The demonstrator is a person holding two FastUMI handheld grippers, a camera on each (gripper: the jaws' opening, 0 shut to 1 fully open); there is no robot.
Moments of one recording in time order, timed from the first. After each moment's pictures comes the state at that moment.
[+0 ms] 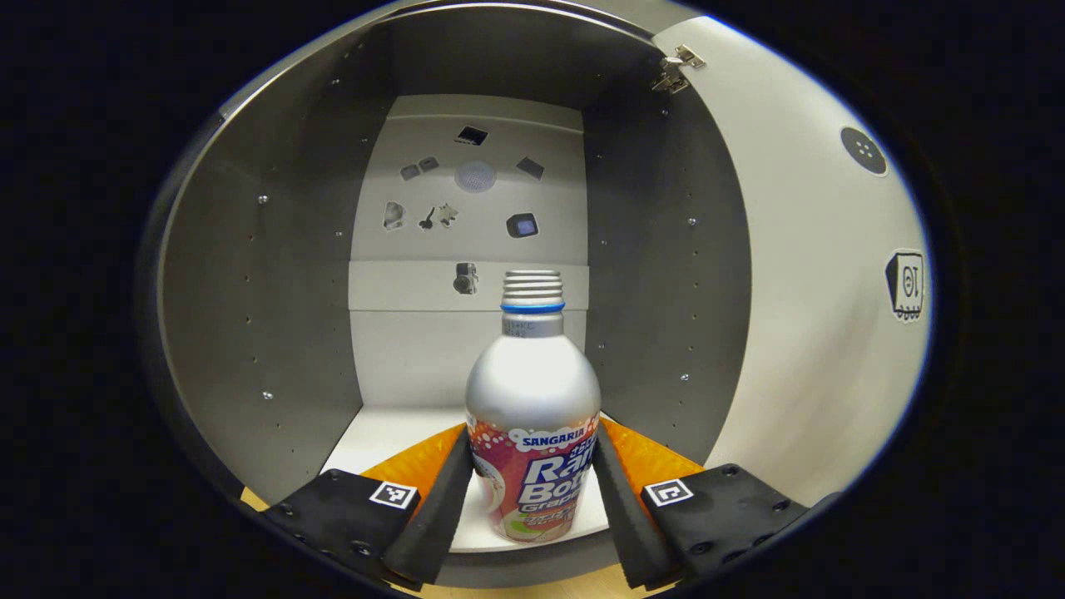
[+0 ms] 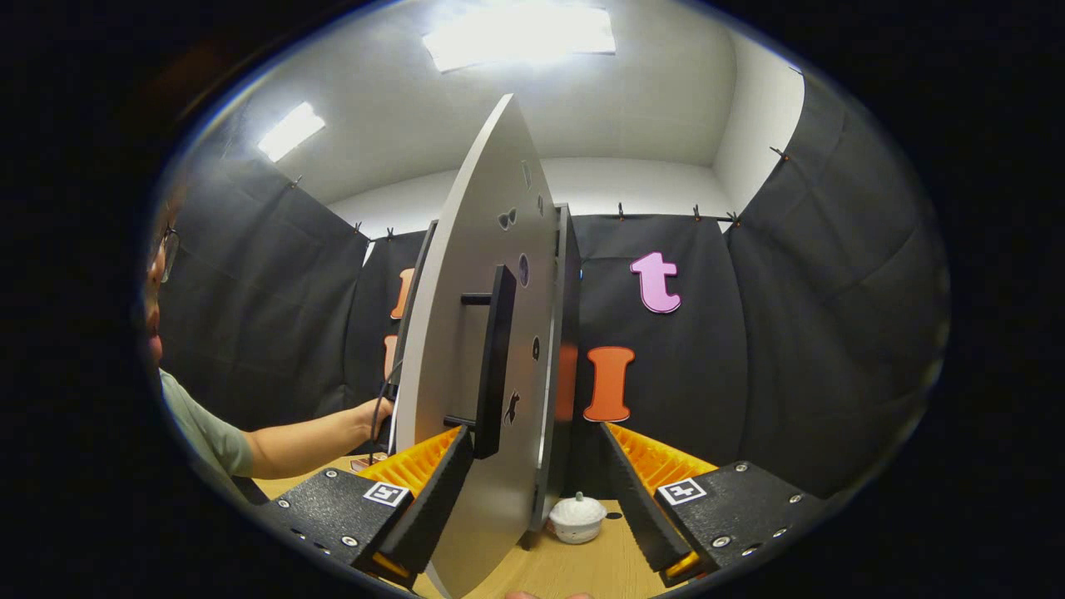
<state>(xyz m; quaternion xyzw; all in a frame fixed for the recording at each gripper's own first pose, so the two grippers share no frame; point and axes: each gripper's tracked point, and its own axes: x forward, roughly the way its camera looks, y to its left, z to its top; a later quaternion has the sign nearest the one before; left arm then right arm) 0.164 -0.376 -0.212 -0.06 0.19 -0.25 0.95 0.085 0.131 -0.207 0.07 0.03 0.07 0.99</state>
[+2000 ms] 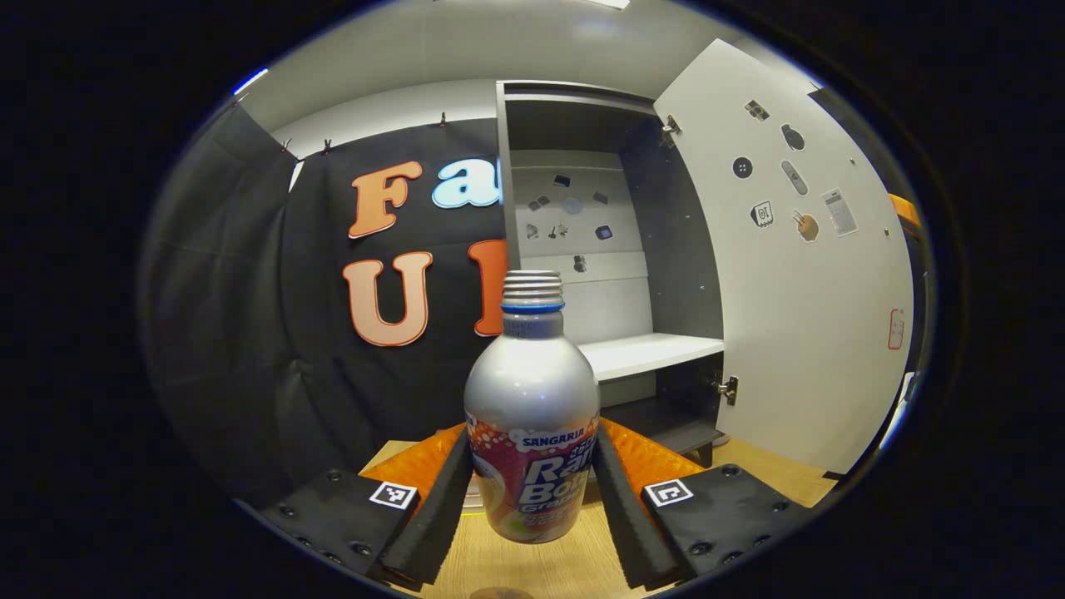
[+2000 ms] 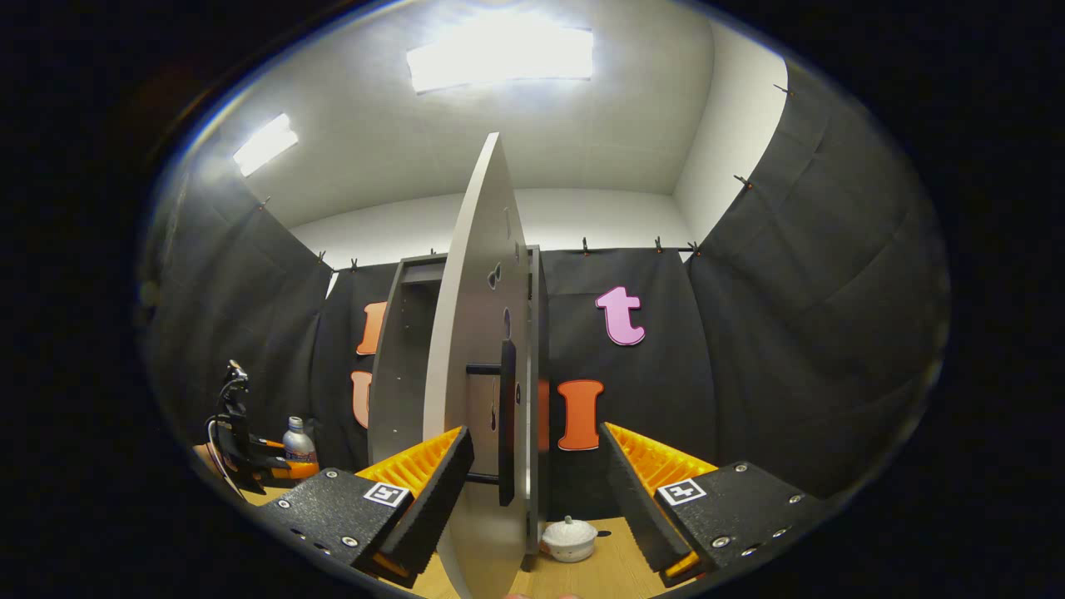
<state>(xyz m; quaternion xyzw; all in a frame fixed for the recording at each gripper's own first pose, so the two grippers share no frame) -0.039 -0.111 -0.242 0.00 0.15 -0.16 0.98 0.092 0.120 -0.186 0.09 -0.03 -0.01 1.00</state>
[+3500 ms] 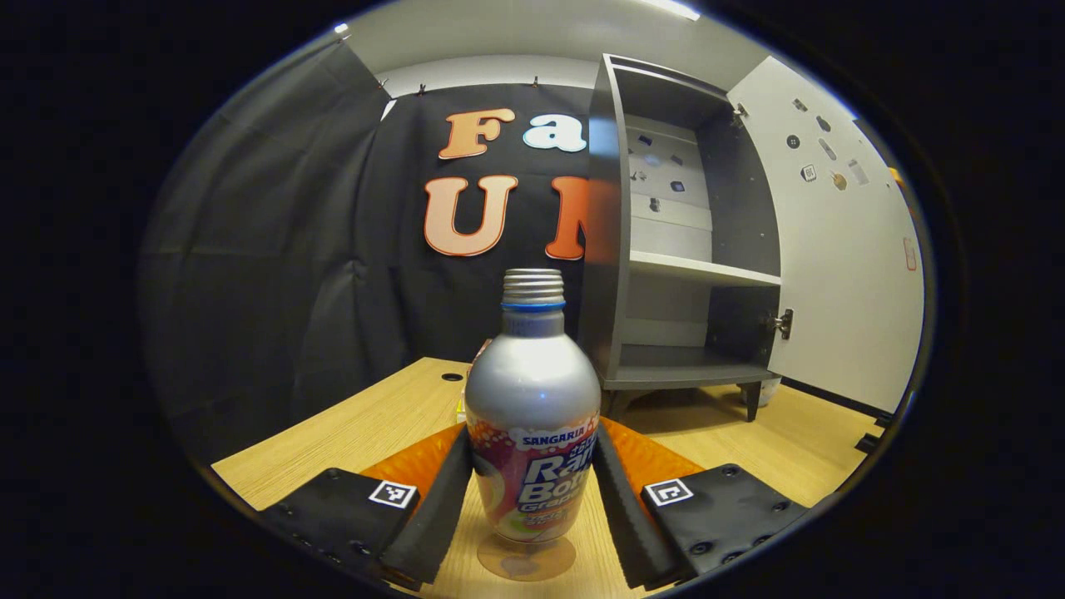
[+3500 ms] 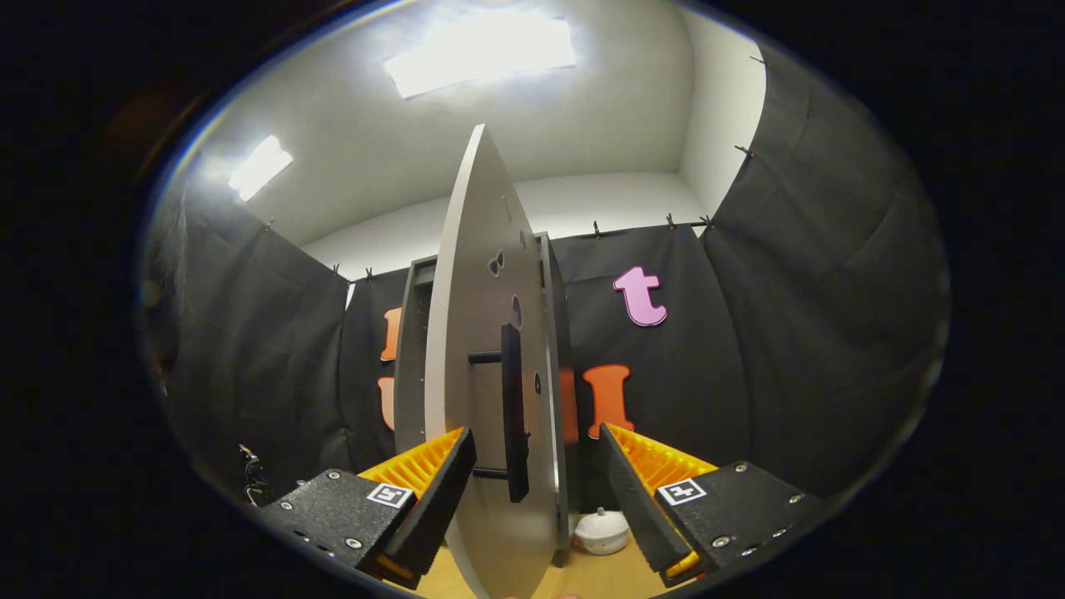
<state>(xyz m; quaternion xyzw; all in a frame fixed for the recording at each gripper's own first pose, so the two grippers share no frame) -0.116 -0.029 -0.406 -0.06 0.19 -0.07 0.98 0.101 0.138 -0.188 0.13 -0.02 0.04 0.99</state>
